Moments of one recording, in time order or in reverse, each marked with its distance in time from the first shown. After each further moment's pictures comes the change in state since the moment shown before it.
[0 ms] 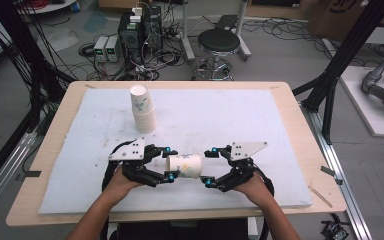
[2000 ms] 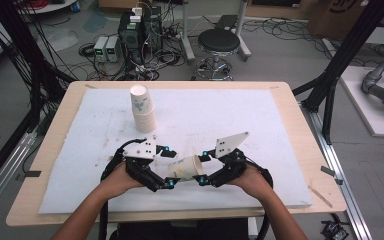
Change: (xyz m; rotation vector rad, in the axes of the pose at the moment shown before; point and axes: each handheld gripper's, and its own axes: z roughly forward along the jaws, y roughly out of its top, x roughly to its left) left arm 0.002 0.015 0.010 0.292 0.025 0.013; right arm -0.001 0.033 0.017 0.269 0.052 -0.074
